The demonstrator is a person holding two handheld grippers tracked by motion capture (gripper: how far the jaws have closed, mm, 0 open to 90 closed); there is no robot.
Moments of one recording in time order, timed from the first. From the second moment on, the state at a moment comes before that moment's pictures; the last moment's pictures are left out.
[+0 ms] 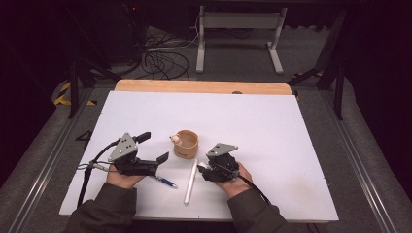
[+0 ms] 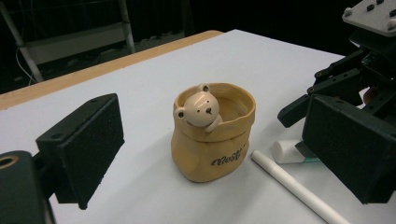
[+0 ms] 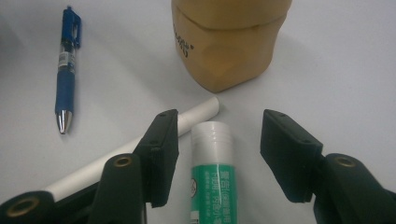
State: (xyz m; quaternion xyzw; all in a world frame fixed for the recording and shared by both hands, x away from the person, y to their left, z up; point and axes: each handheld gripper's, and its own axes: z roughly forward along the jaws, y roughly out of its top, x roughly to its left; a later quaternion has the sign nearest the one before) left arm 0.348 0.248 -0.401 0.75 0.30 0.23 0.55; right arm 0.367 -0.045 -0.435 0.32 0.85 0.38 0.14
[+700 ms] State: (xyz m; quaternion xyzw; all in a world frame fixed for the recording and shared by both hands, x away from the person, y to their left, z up) left arm 0.348 0.247 -0.403 0.75 0.30 0.22 0.54; right arm 0.370 -0.039 -0.447 0.32 0.87 0.35 0.13
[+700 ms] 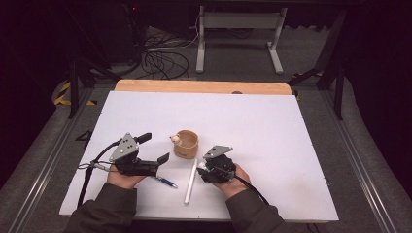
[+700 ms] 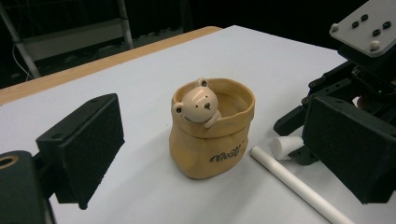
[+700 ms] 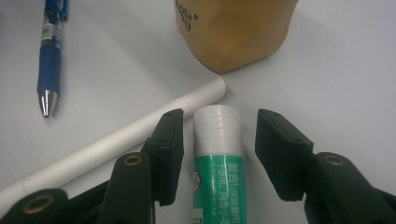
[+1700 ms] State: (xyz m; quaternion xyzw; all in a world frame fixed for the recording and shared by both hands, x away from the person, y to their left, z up) left arm 0.349 0.245 -0.405 0.75 0.30 0.21 0.54; right arm 0.372 -0.038 -0.452 0.32 0.87 0.34 0.13
